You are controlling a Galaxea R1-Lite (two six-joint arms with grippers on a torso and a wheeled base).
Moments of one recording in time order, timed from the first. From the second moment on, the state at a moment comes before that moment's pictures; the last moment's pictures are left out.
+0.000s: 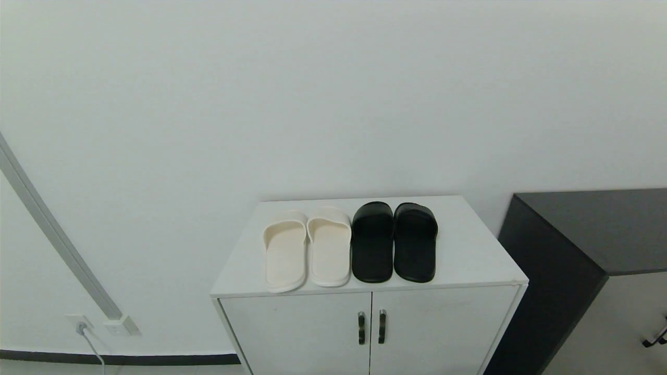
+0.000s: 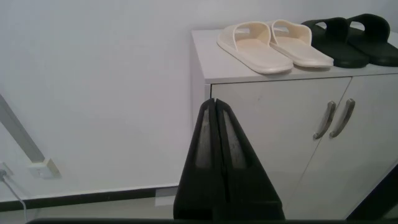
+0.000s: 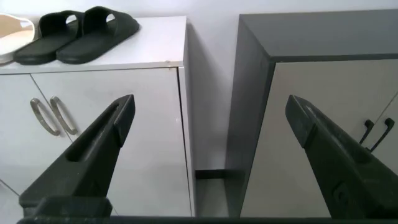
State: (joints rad) left arm 0.00 0.00 0.00 0.00 -0.02 0.00; right arm 0.00 0.00 0.00 0.00 0.03 -0.01
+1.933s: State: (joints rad) left arm 0.00 0.00 0.00 0.00 -0.02 0.01; right arm 0.74 1.53 -0.89 -0.19 -0.28 0.36
